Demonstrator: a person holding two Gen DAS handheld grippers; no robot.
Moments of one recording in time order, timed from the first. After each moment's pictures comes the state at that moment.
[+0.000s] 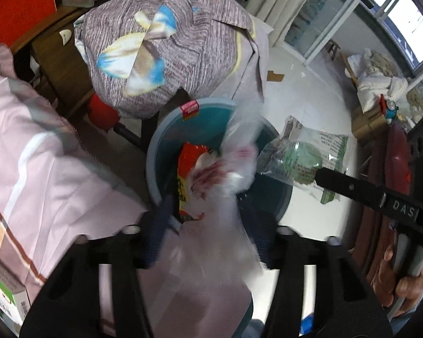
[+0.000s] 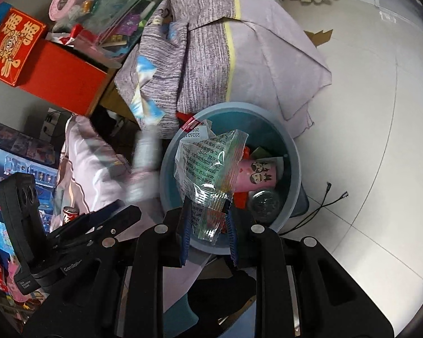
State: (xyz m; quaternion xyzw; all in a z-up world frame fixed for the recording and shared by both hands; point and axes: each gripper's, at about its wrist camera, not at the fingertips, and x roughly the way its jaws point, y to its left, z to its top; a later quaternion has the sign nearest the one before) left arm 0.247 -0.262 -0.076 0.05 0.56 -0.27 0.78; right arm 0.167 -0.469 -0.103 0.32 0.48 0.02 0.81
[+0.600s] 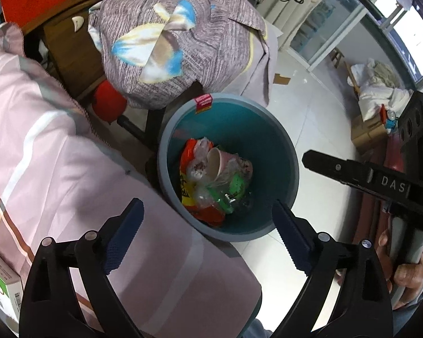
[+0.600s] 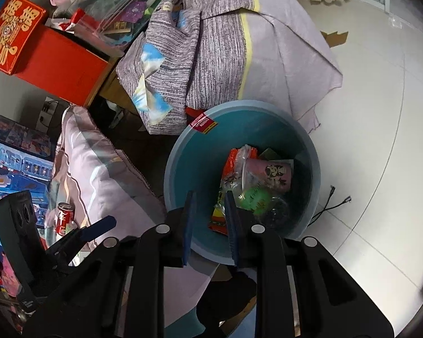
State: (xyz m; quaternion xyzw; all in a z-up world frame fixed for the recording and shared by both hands) left arm 0.240 -0.233 -0.082 0.02 0.57 -0.26 0.78; right arm 0.194 -0.444 -0.106 0.30 0.50 0.03 0.81
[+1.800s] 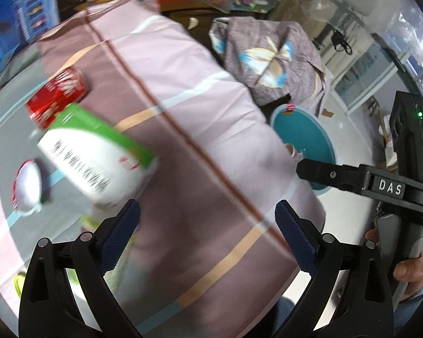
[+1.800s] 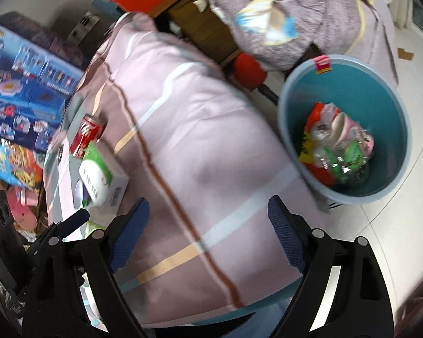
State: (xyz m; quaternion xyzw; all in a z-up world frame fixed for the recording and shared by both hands) left arm 0.144 -0.032 -0.042 -0.06 0.54 -0.13 0.83; right arm 0.171 -0.252 -0.087 0.19 0.57 0.13 0.79
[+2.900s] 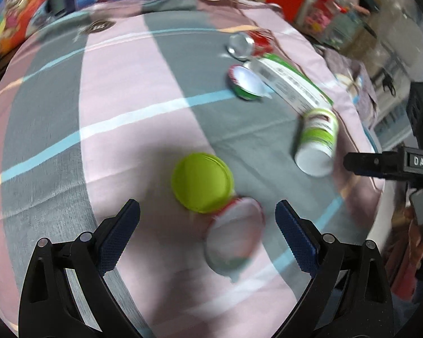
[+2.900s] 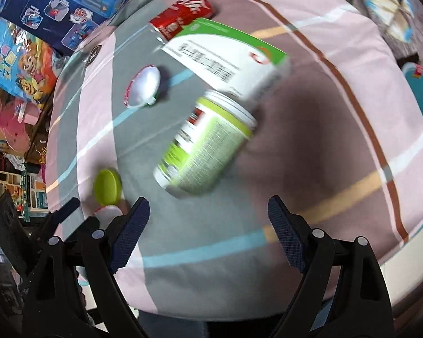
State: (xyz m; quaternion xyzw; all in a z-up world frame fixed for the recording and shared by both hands) left arm -0.006 0.205 -0.077 -0.13 0.52 0.00 0.85; right arm 0.101 -0.041 -0.097 0.06 0.62 0.22 0.75
